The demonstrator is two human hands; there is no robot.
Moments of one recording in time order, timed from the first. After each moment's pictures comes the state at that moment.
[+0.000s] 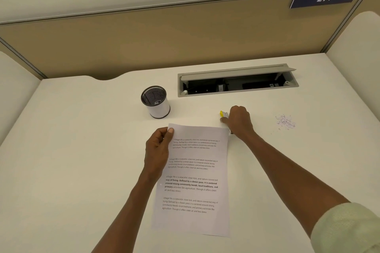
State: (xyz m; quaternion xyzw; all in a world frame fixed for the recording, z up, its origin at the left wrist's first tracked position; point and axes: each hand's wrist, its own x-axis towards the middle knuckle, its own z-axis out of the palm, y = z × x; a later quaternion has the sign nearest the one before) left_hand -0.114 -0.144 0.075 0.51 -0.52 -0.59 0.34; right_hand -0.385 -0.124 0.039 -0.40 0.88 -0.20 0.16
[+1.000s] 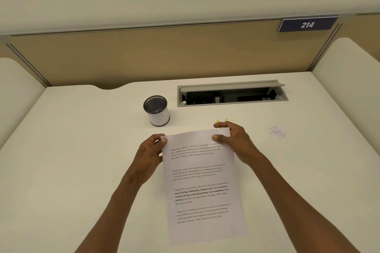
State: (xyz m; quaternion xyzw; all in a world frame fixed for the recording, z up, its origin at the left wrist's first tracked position) left_hand -0.079 -0.160 0.086 0.36 -0.44 -0.77 0.29; right_hand -0.353 -0.061 0.079 -0.33 0.64 -0.53 0.46
